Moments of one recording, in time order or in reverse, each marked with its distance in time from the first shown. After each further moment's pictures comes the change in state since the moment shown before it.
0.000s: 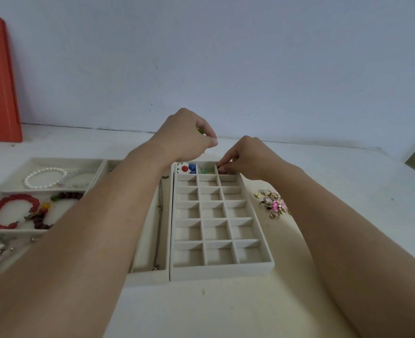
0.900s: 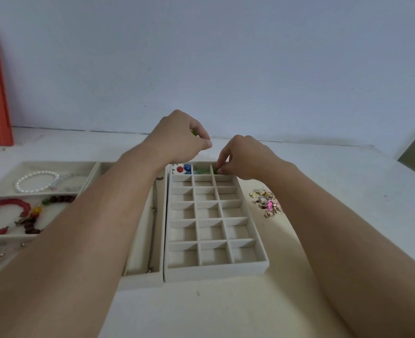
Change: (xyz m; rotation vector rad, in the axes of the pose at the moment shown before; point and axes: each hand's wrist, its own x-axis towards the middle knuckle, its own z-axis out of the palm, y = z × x) left_hand 0.000 -0.001 0.002 0.045 -0.005 -0.012; right_hand -0.006 -0.011 -0.003 -0.231 0.018 0.035
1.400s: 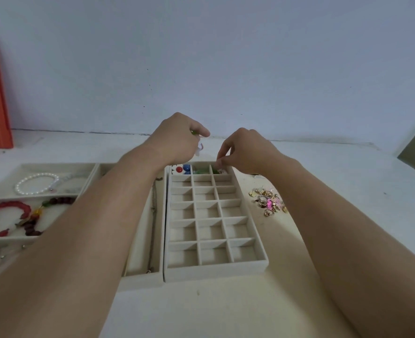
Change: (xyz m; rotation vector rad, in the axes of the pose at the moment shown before) left_hand 0.002 -0.003 0.003 -0.076 -0.047 -0.019; right_hand 0.000 0.002 -0.009 0.074 0.052 0.020
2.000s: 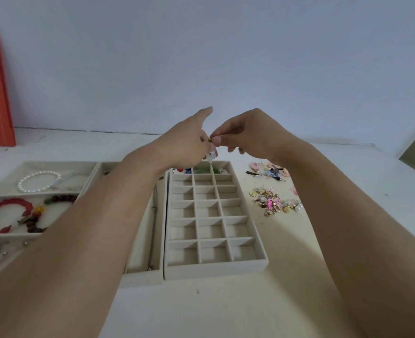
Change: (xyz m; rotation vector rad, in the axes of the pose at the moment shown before) left_hand -0.010 0.010 0.003 0.066 -0.112 0.093; right_hand -0.017 -0.012 -0.037 0.443 -0.017 -0.127
